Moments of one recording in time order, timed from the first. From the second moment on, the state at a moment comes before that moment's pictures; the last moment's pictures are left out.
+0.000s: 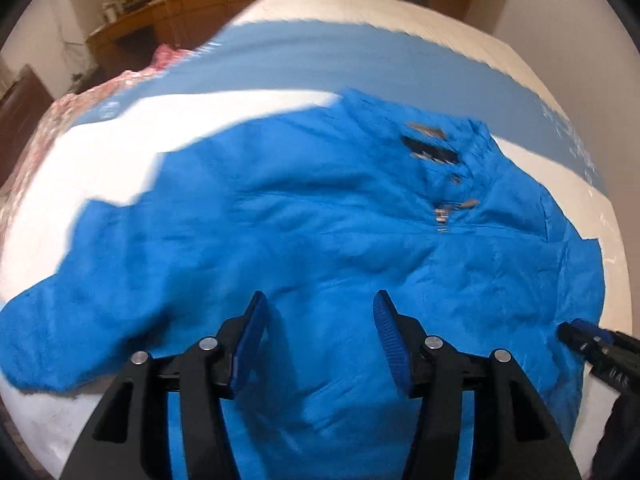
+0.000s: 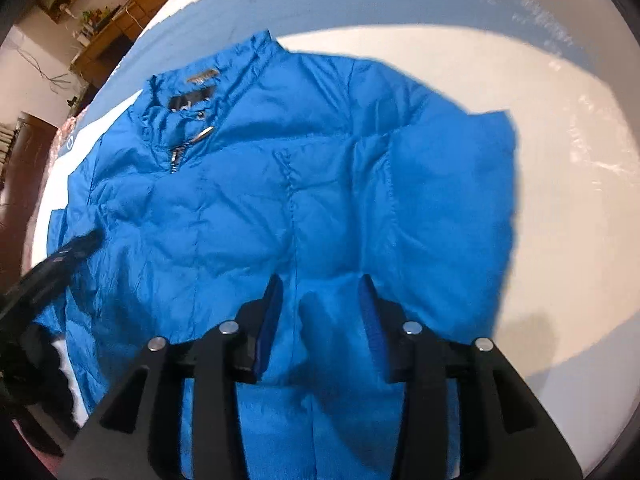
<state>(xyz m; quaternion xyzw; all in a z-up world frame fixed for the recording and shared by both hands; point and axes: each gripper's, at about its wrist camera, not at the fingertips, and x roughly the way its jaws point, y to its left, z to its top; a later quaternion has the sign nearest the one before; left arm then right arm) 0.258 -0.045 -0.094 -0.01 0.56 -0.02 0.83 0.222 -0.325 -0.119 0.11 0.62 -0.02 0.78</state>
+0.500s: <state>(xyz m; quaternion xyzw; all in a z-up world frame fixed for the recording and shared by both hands) 0.122 0.299 -0.108 -0.17 0.57 0.24 0.77 0.204 -0.295 -0.114 0.09 0.63 -0.04 0.77</state>
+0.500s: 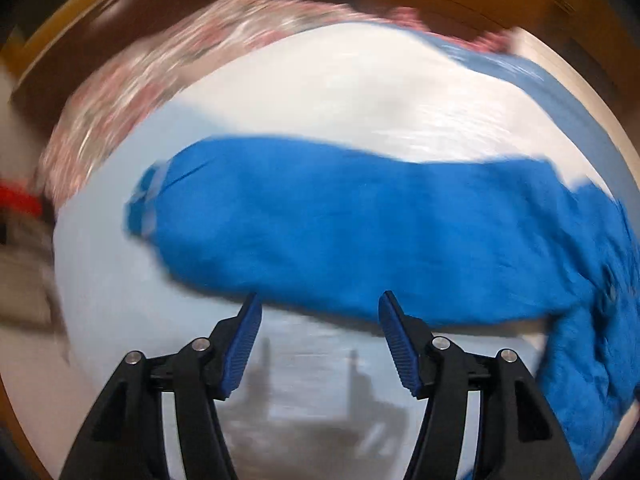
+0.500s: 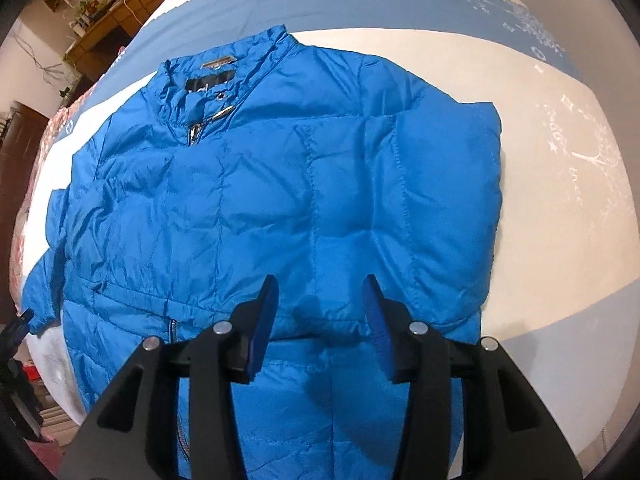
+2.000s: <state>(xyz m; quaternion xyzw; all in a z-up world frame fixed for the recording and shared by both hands) 0.225 0.074 0.003 -0.13 0.43 -0.03 0.90 0.186 -0.318 -0.120 0.10 0.64 -0.08 0.76</state>
